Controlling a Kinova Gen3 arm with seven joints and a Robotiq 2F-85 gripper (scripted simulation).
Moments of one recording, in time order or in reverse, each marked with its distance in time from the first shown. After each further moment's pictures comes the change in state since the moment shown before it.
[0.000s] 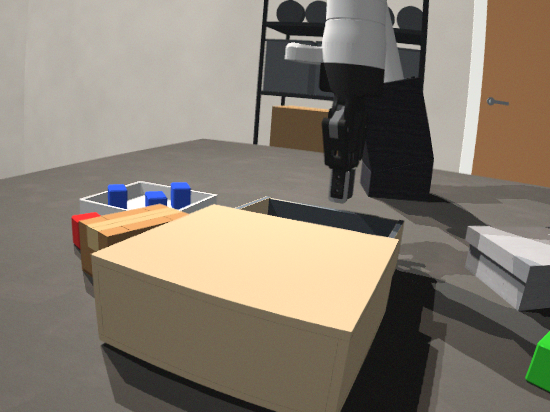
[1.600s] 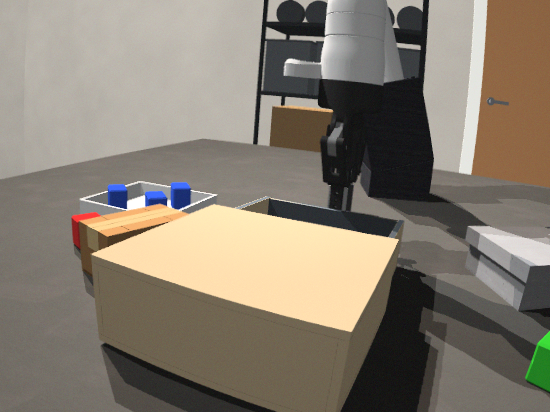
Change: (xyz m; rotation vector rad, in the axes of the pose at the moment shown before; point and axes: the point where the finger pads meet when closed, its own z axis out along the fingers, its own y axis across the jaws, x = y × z) arm 0.000 0.000 0.019 0.000 0.000 0.000
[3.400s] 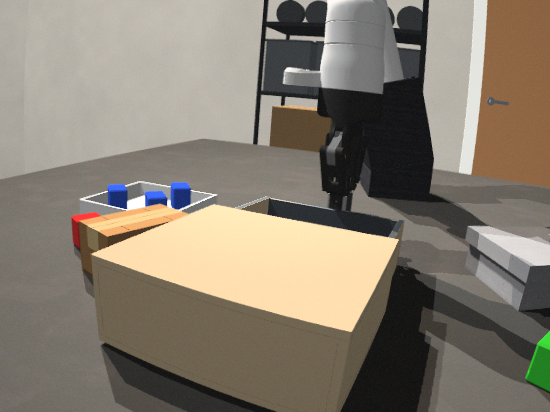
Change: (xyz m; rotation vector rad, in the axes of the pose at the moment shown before) arm 0.000 0.000 0.010 0.000 0.000 0.000
